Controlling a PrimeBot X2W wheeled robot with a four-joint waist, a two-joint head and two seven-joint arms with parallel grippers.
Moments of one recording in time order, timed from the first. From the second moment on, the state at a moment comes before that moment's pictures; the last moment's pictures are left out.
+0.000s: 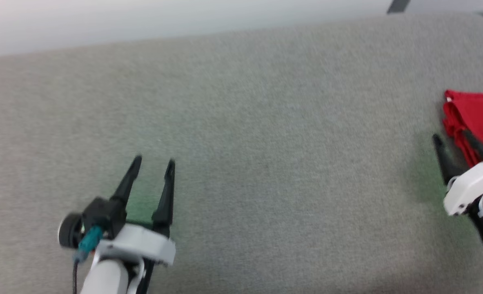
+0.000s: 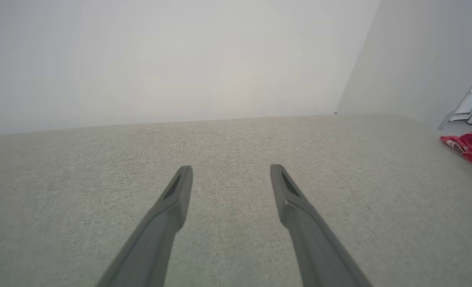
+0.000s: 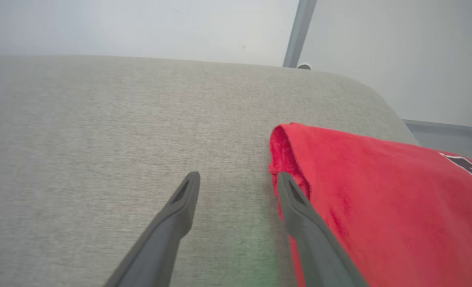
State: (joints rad) left arm -0.25 0.16 -0.13 0.22 -0.22 -0.09 -0.26; right arm -0.70 -0.48 0.48 0.89 0.61 0.13 -0.26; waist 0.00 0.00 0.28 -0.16
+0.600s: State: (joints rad) left arm -0.02 0.12 -0.01 0.22 -0.18 -0.12 -0.26; right arm -0.40 -0.37 0.30 0.68 0.56 0.13 -0.26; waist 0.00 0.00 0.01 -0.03
